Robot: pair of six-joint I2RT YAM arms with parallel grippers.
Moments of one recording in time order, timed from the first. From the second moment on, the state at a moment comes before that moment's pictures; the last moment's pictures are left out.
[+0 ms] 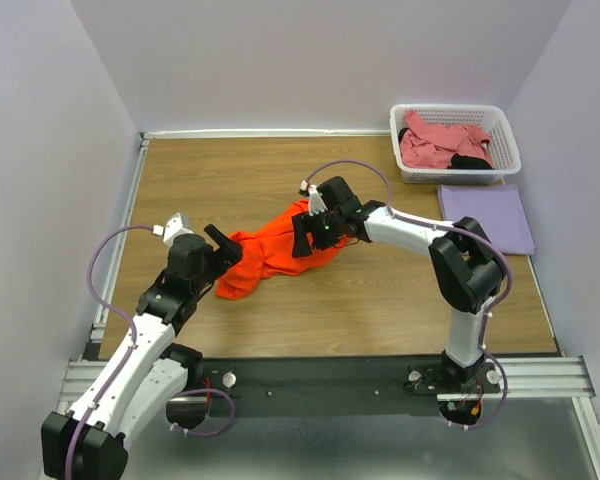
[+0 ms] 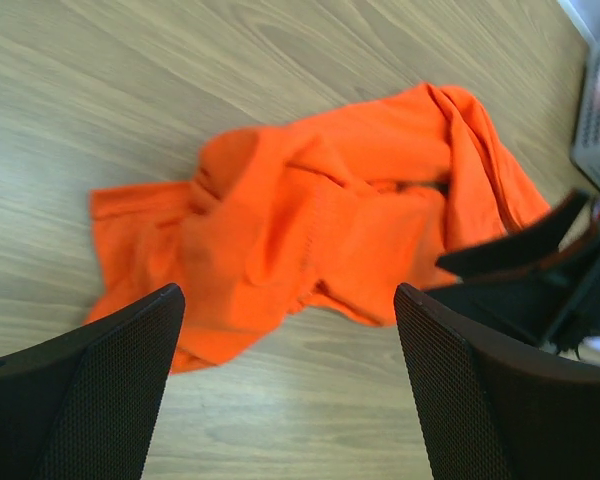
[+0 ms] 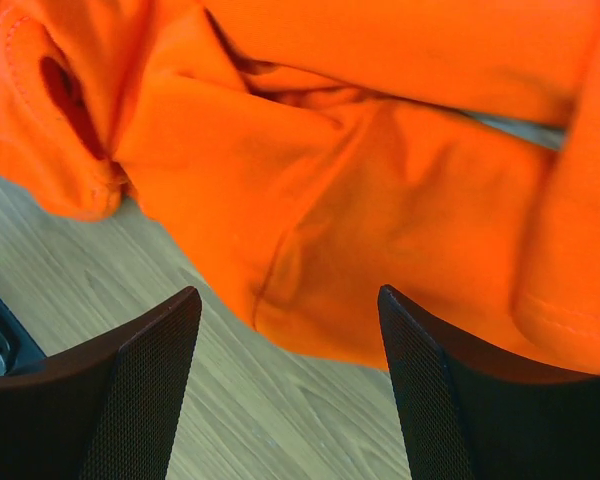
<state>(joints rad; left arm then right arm) -0.34 0.72 0.51 -0.33 -0.18 -0.85 0.68 1.91 1.29 -0.26 -0.35 0.25</state>
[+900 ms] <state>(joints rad) -0.16 0.80 0.52 -0.28 -0.14 -0.70 0.71 1.53 1.15 -0.46 -0.30 0.27</state>
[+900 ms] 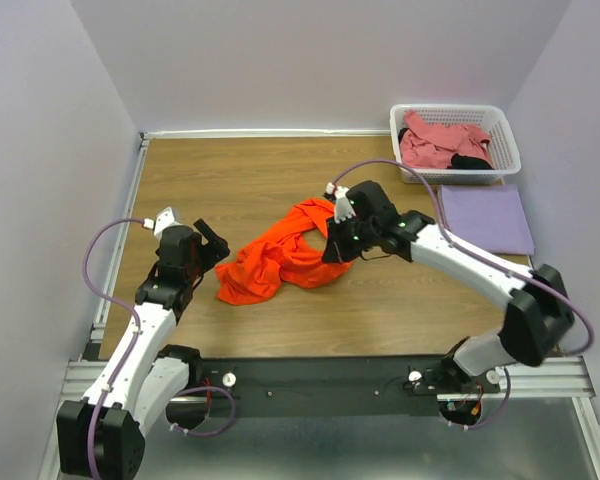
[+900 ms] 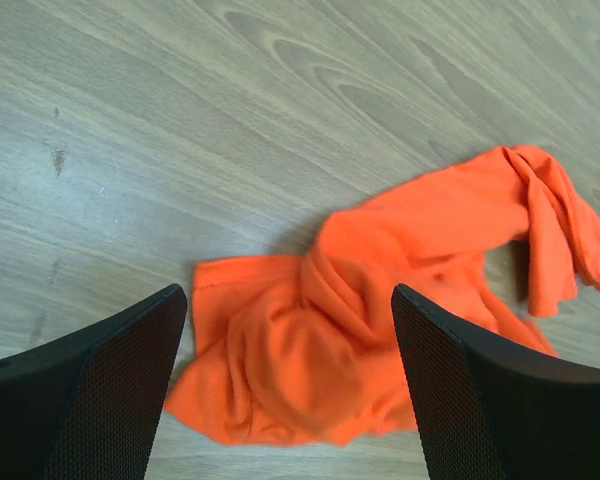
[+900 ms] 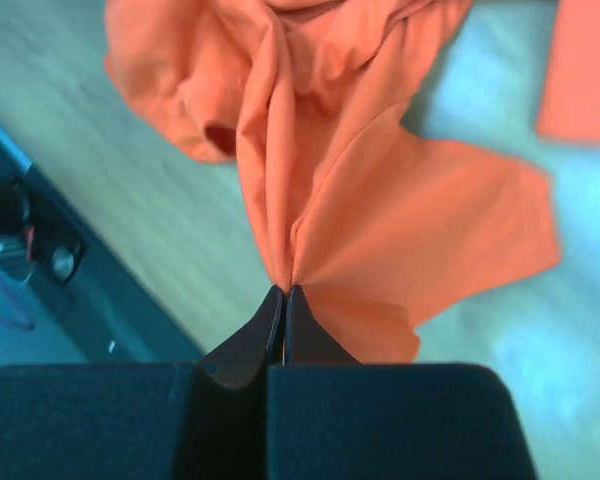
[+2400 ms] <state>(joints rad) -0.43 1.14 0.50 -0.21 0.04 -0.67 0.60 1.91 1.37 -0.56 0.13 0.10</state>
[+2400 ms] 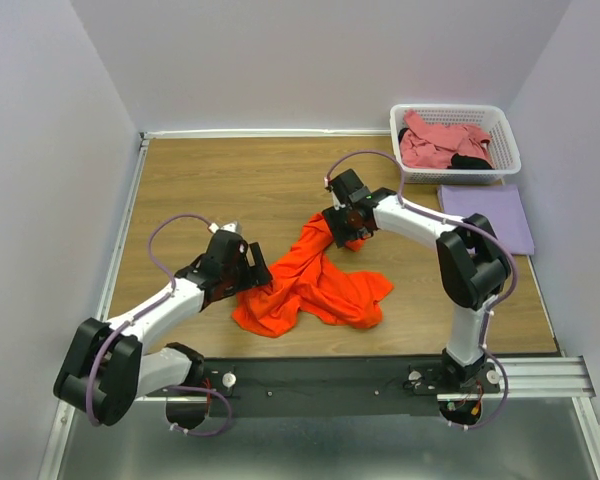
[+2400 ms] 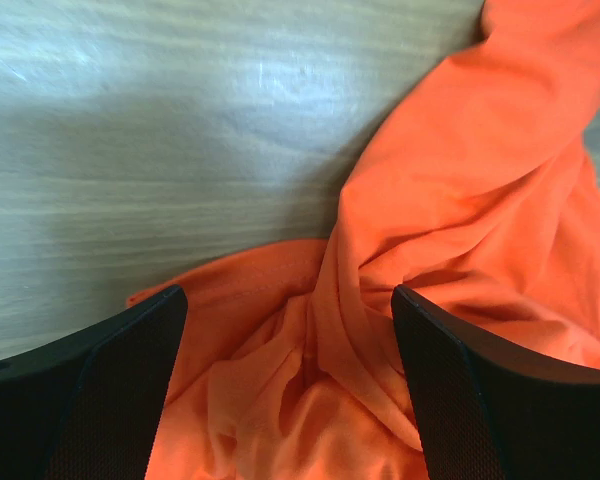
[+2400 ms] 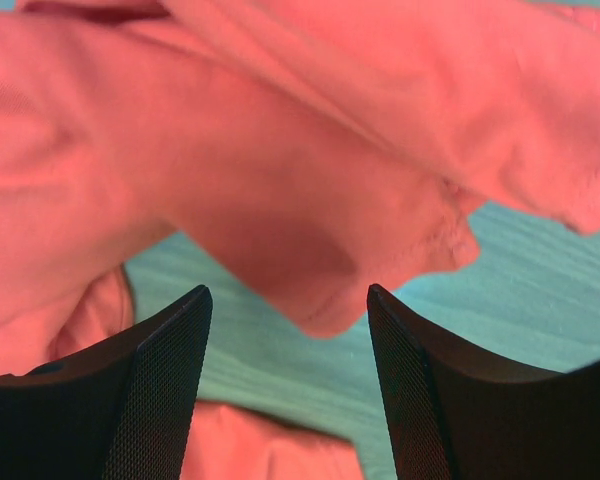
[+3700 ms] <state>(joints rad) -0.51 1.24 1.09 -0.37 -0.54 -0.33 0.44 1.29 1.23 -0.57 0.22 0.12</state>
